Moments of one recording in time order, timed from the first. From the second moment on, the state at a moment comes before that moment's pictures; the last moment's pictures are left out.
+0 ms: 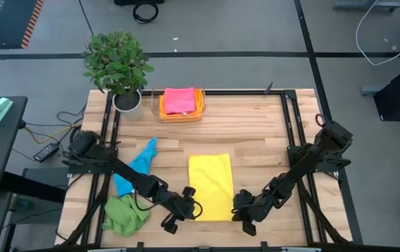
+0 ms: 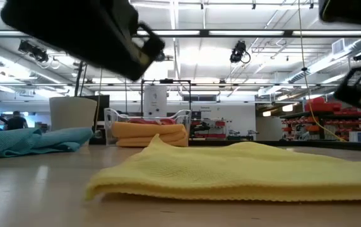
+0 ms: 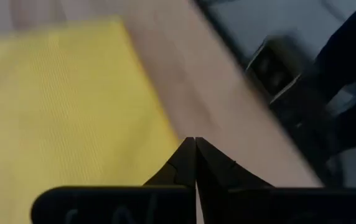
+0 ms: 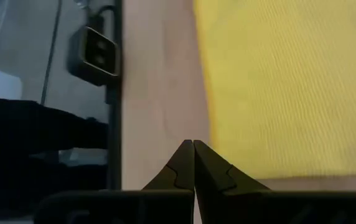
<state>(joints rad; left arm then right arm) -0.54 1.85 1.04 0.13 0.00 -0.14 0.72 1.72 0.79 0.16 0.16 0.93</state>
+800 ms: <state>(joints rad) -0.59 1.90 1.04 0.07 -0.05 0.39 0.80 1.77 0.79 0.13 0.35 0.39</state>
